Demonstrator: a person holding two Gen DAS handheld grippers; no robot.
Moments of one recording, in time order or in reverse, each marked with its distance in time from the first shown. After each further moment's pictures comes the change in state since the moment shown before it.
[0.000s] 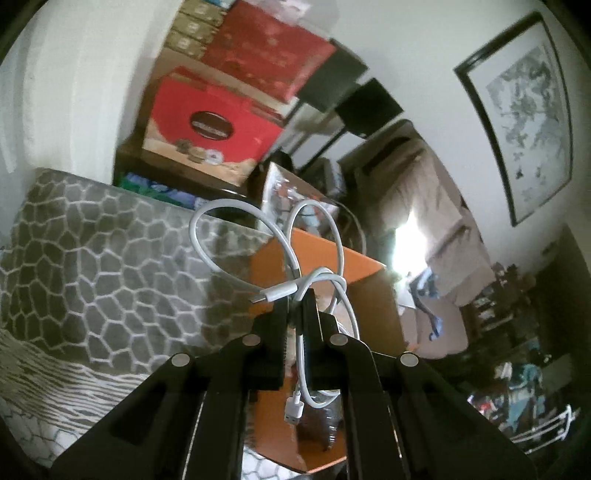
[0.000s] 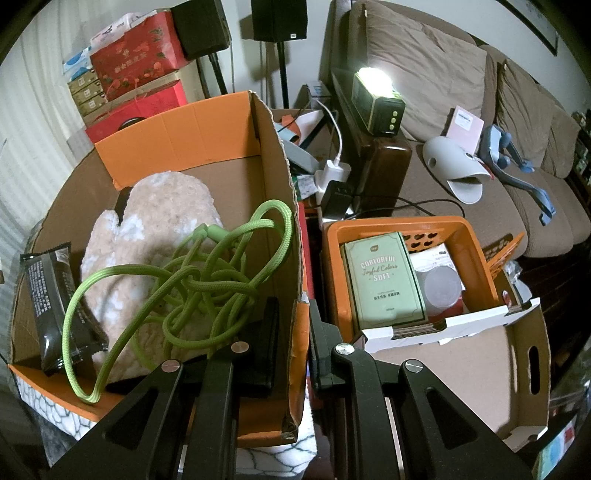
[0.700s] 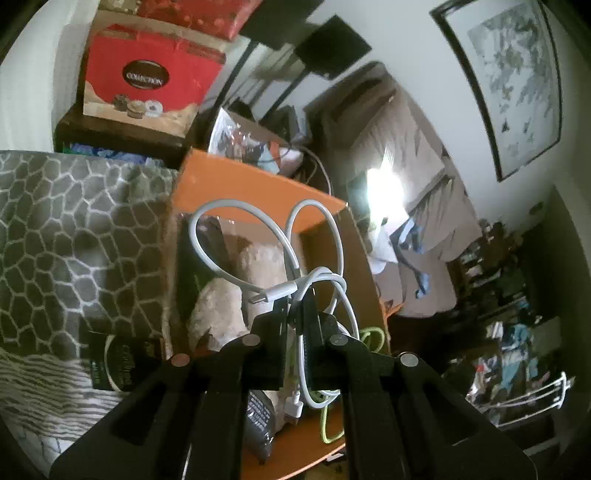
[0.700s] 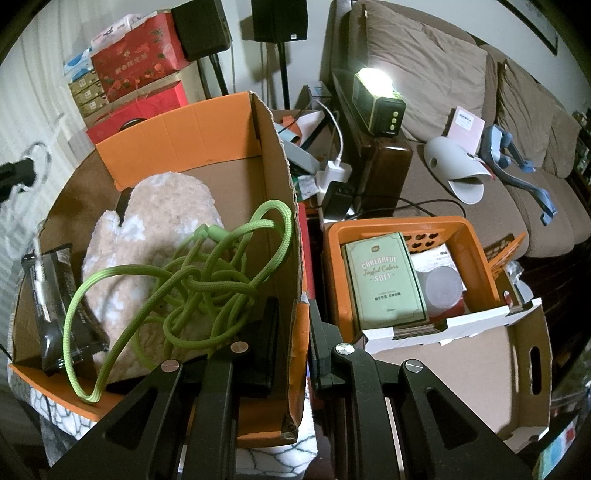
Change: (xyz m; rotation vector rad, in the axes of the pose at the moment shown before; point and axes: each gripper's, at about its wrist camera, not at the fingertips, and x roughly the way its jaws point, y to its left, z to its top) left arm 0.090 -0.070 -0.045 0.072 0.168 -0.059; right arm 0.000 0.000 0.000 0.000 0.001 0.000
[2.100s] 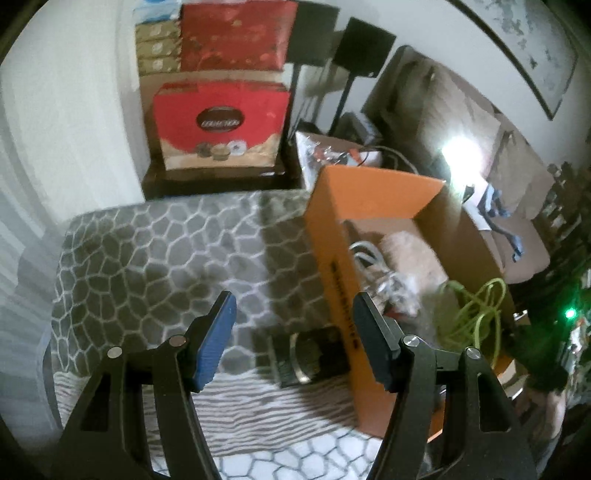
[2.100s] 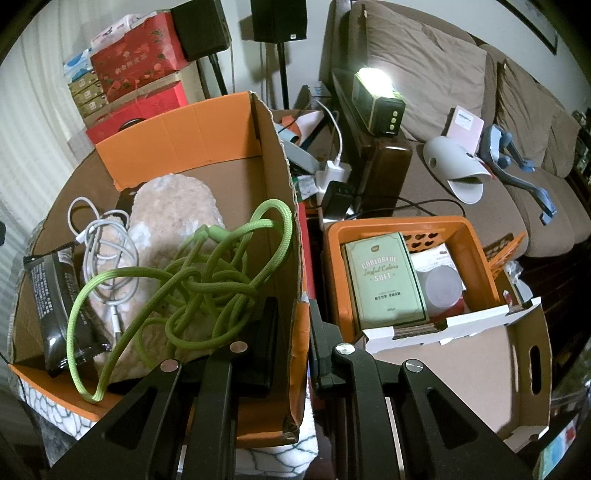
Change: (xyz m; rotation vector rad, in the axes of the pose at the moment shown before) left arm -0.063 0.064 -0.016 0.232 -0.065 0.380; right arm 0.002 0.002 0.000 0.000 -0.001 -0.004
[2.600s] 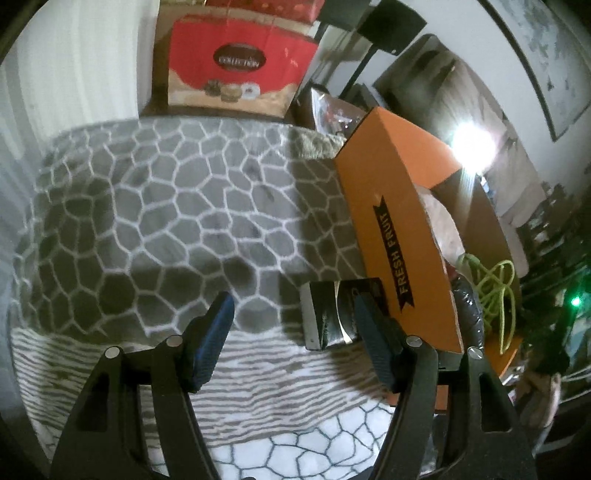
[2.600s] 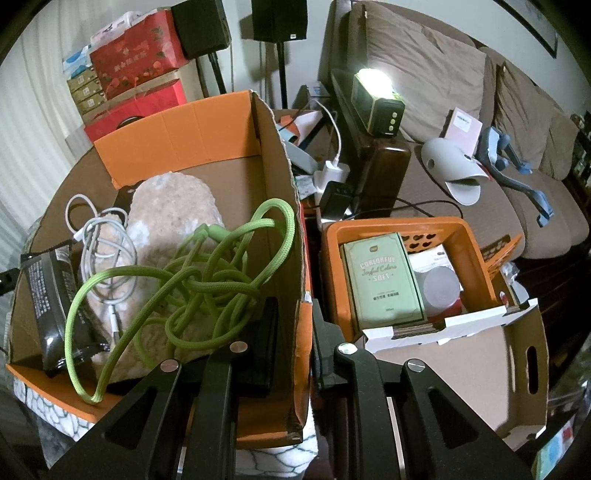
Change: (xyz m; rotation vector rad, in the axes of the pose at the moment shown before) left arm 0.042 0.051 -0.039 -0.131 0.136 -0.119; right arm 0.001 0.001 0.000 -0.007 0.000 -0.014
